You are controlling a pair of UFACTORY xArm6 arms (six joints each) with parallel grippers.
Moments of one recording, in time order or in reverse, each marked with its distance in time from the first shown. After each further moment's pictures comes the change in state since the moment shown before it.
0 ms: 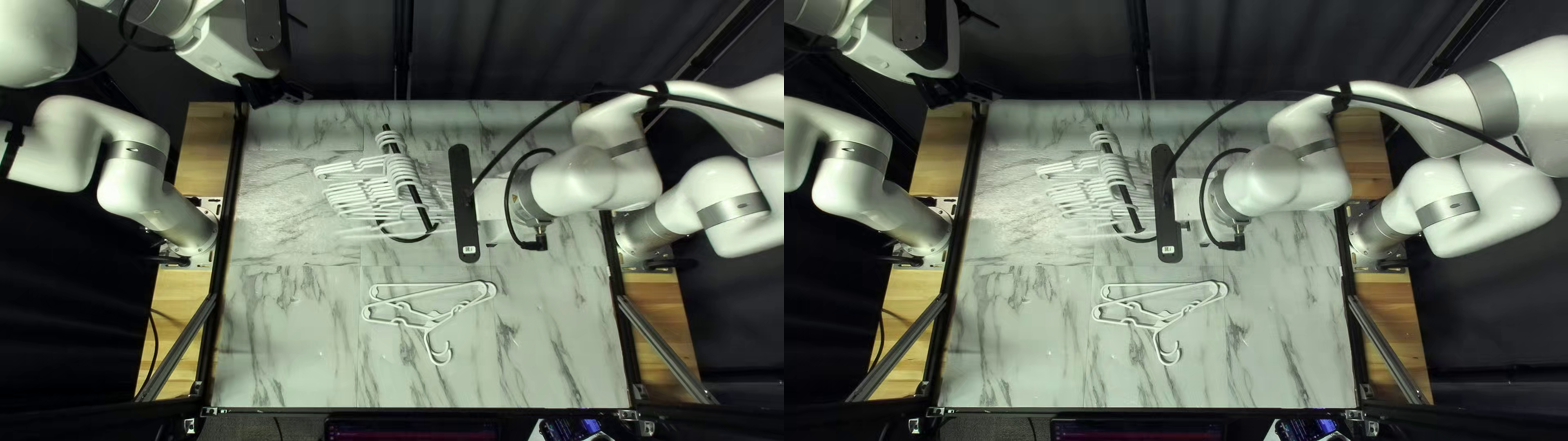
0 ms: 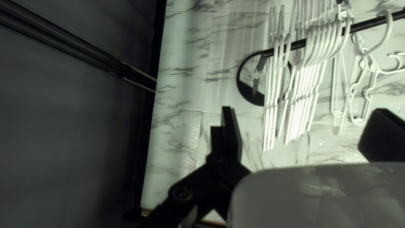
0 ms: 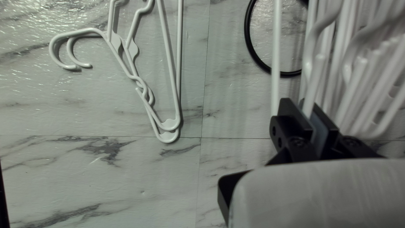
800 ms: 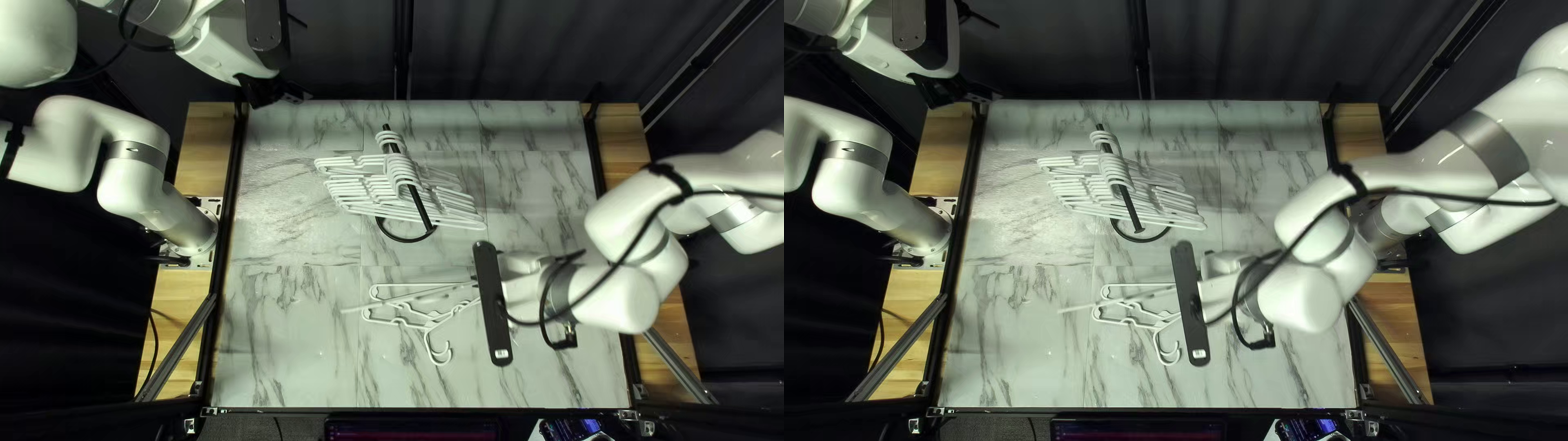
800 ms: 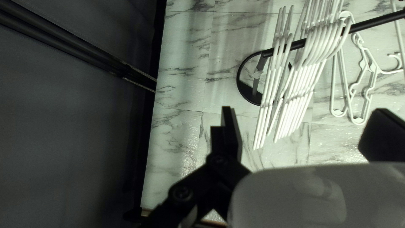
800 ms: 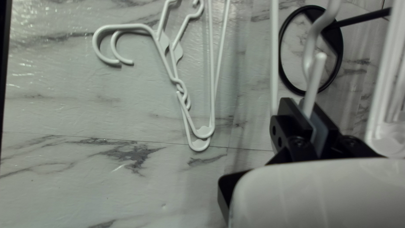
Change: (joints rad) left arm 0.000 0.000 0.000 0.000 0.000 0.000; right arm 0.337 0.107 -0.004 -0.368 0.028 0.399
